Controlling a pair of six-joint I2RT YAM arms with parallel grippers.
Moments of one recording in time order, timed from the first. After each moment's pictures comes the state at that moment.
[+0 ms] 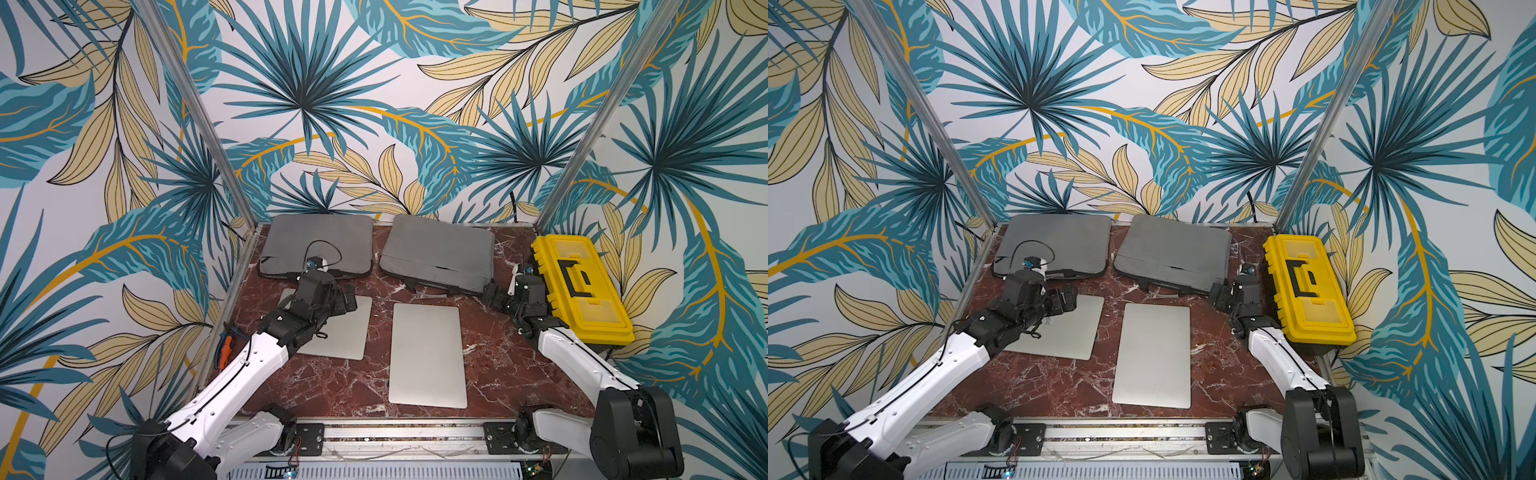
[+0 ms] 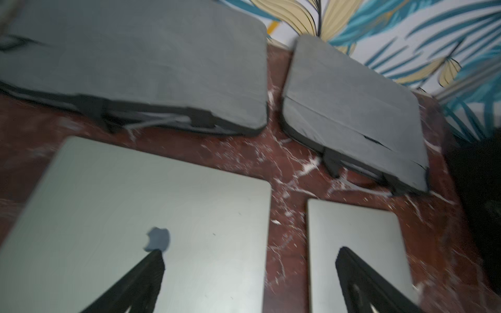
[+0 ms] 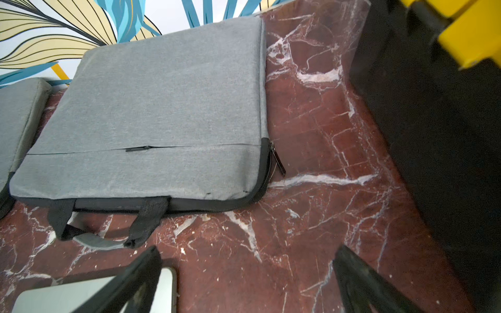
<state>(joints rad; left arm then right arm) -0.45 1.03 0.84 -0.44 -0.26 -0.54 0.03 1.22 0.63 -0.03 0.12 0.32</state>
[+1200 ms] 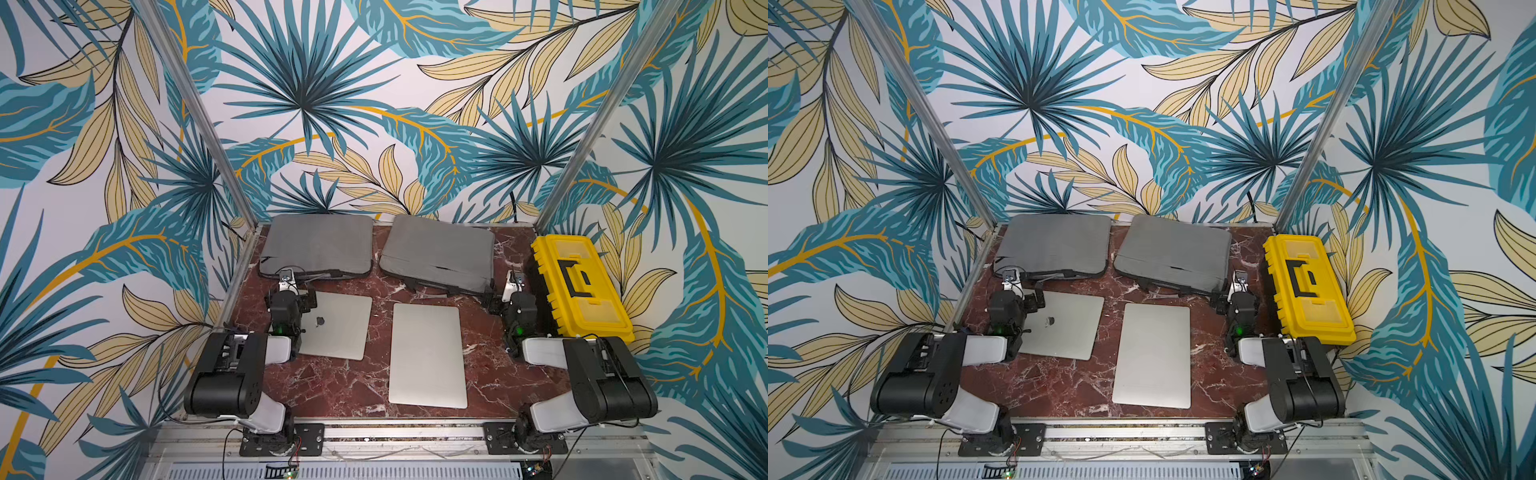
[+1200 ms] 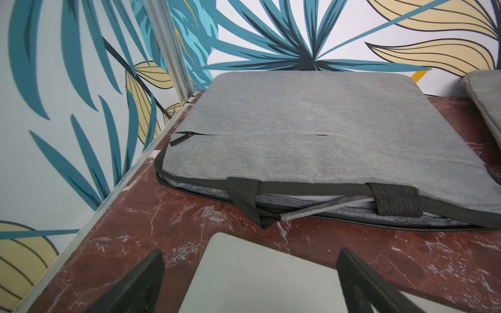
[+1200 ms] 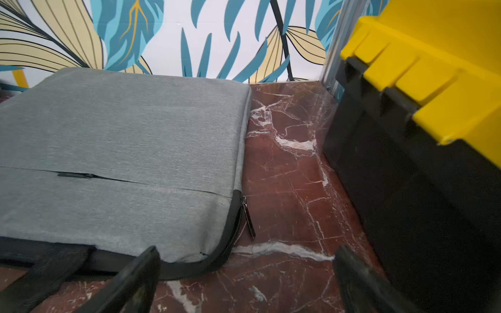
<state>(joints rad) 0.02 1.53 0.39 0.83 -0.18 -0.04 0.02 1.50 0.38 0.80 0.22 0.04</state>
